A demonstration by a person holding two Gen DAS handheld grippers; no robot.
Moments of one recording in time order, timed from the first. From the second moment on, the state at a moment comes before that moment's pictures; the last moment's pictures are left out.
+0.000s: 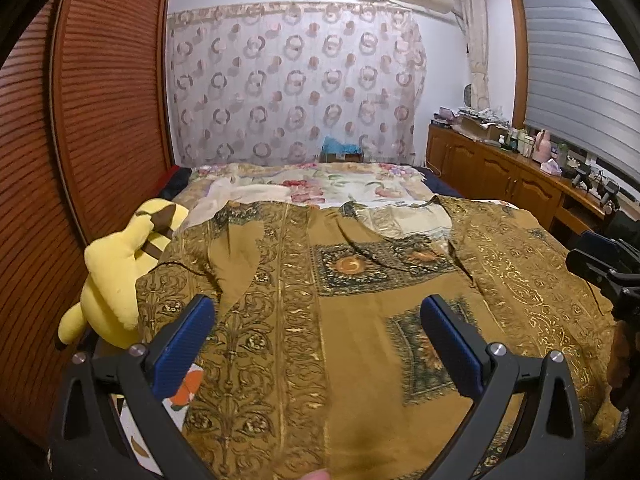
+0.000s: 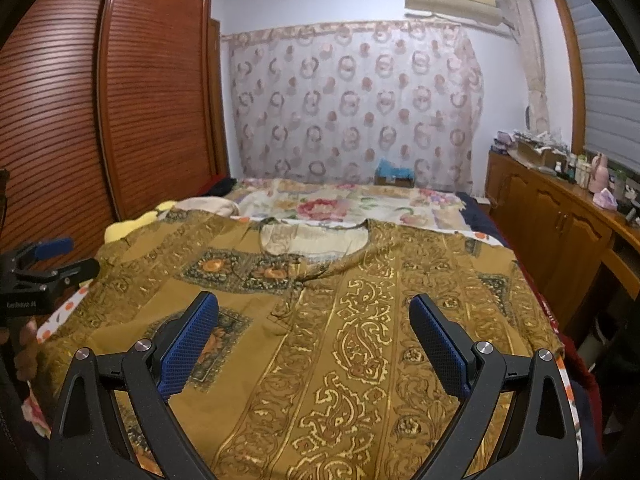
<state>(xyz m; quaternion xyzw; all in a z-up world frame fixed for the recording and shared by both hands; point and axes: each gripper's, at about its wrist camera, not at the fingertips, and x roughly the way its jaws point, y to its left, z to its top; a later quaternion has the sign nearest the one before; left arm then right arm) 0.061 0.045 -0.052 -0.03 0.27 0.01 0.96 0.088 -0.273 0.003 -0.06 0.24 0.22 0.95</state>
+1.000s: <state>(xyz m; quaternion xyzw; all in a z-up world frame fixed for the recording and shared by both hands) 0.100 0.200 -0.106 -0.15 0.38 0.07 0.91 0.200 -0.204 -0.044 -0.12 0.38 0.29 0.87</state>
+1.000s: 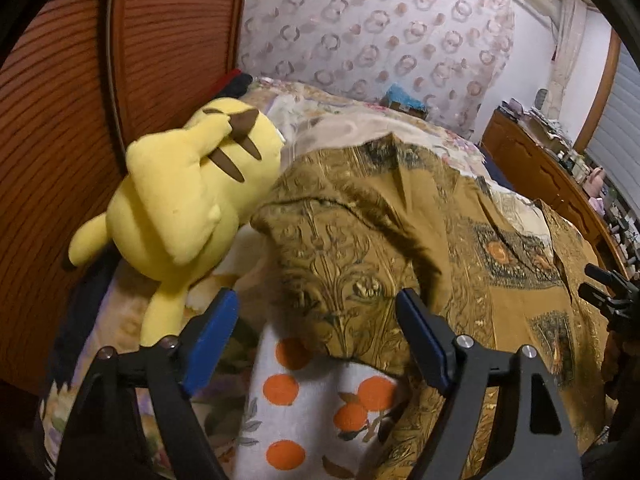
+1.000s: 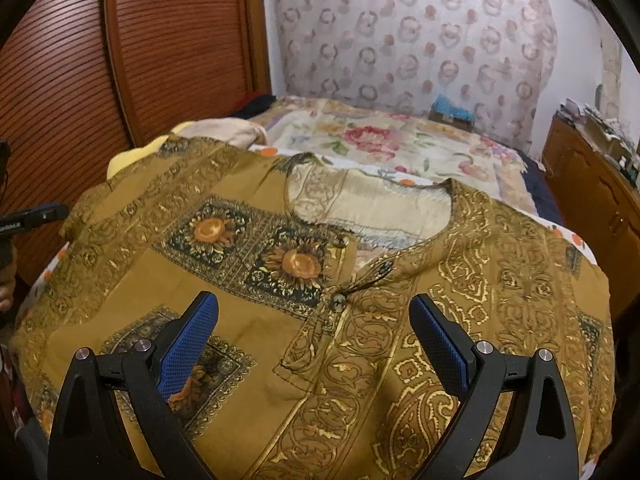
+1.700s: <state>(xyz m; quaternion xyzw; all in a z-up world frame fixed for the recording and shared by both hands) 0.126 0.141 -0.024 -0.06 0.30 0.02 0.95 0.202 -0.239 -0.043 -0.09 0.38 0.27 0.88</state>
